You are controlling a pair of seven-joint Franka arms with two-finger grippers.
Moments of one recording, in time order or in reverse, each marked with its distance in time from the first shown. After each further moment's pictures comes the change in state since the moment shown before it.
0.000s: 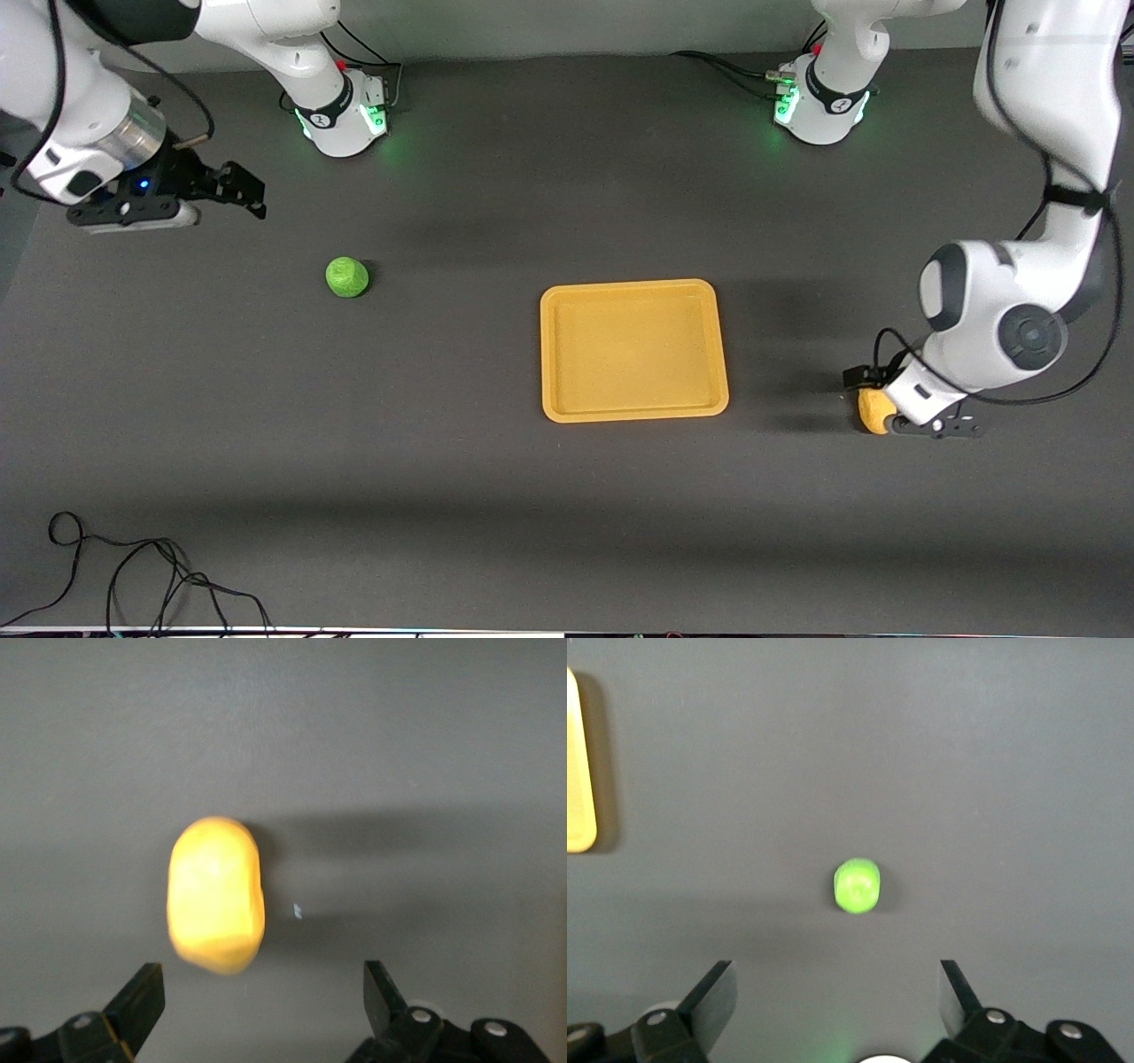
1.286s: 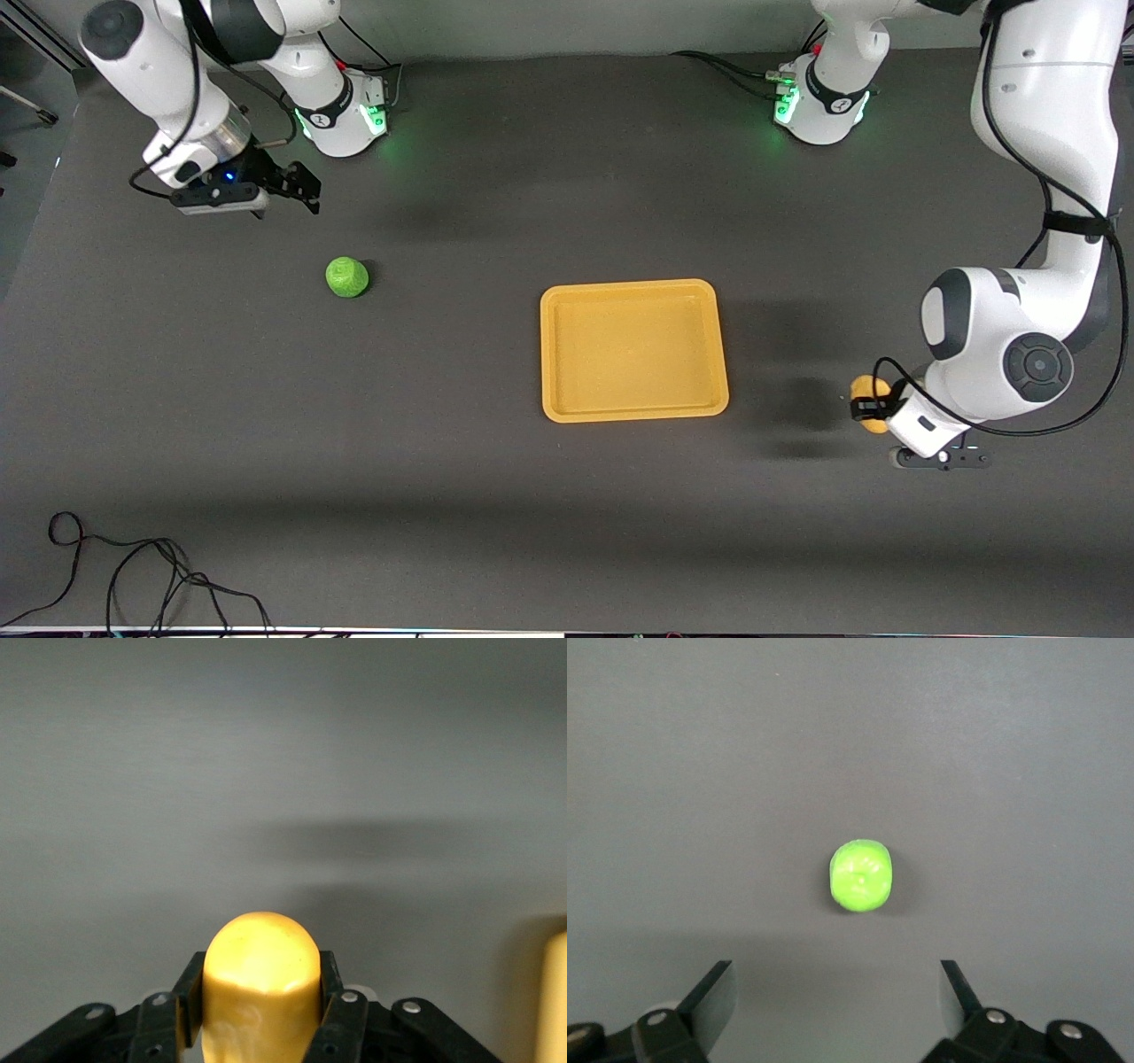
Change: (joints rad) left arm -0.041 0.017 -0.028 0.205 -0.024 -0.185 -0.108; right arm 0.033 -0.167 -0.003 -0.520 0.003 0.453 0.032
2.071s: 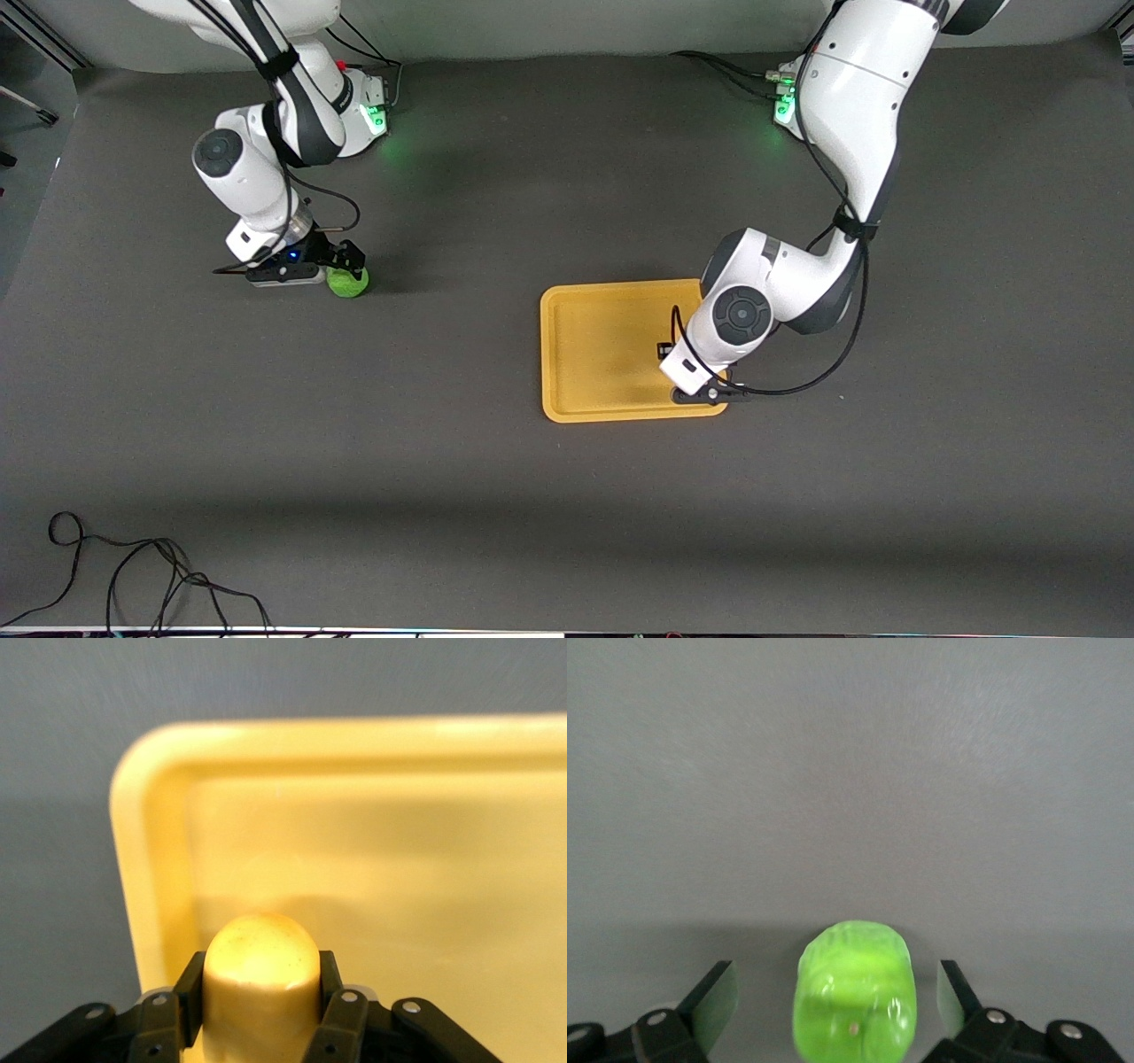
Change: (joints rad) left arm -0.388 0.083 -0.016 -0.112 -0.056 0.109 -0.391; right arm 0.000 0.549 -0.005 -0.084 0.000 0.667 0.001
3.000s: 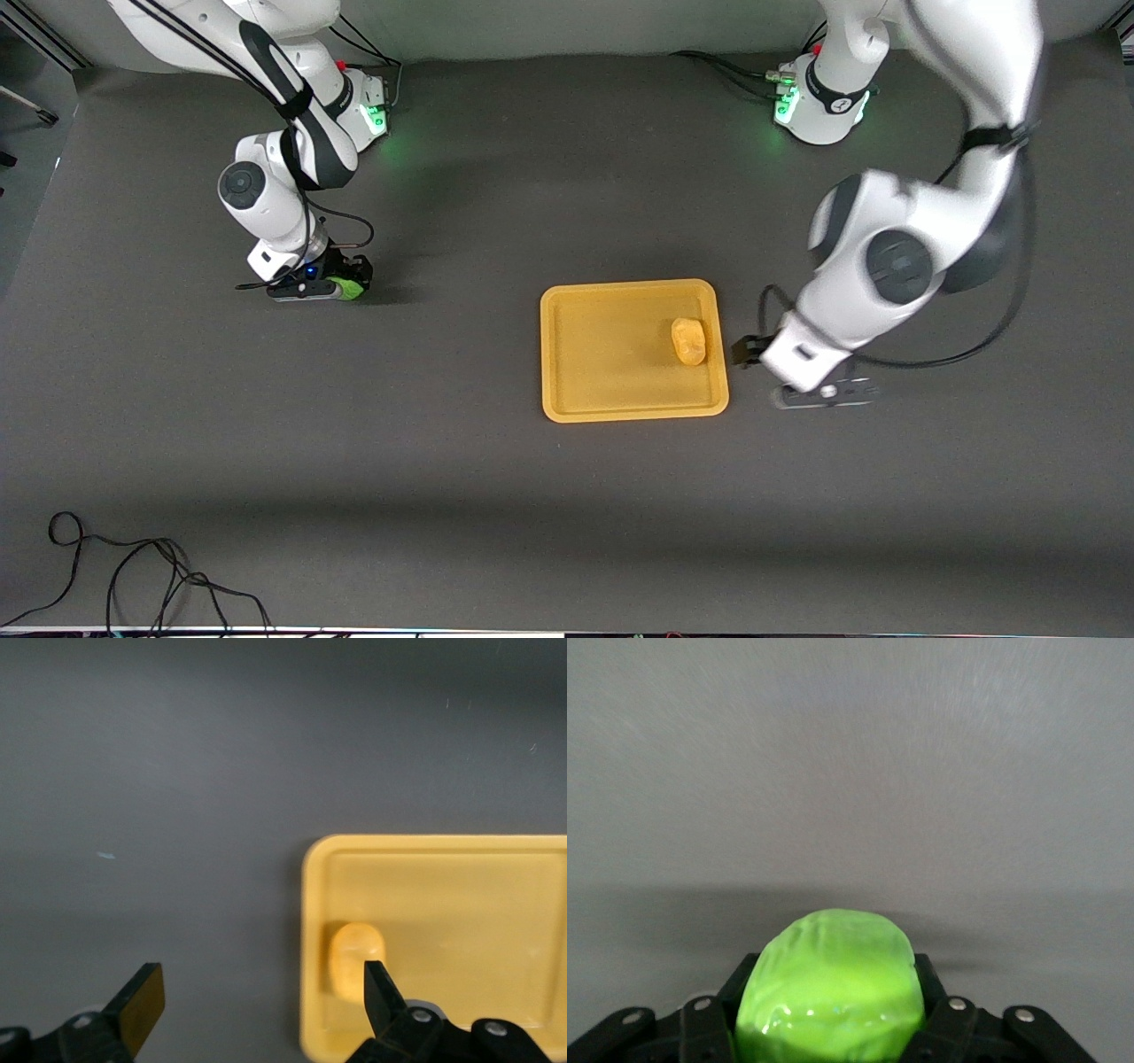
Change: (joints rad) left arm 0.148 -0.359 0.075 0.035 0.010 -0.240 0.173; right arm 0.000 0.059 -0.002 0.089 0.000 -0.124 0.000
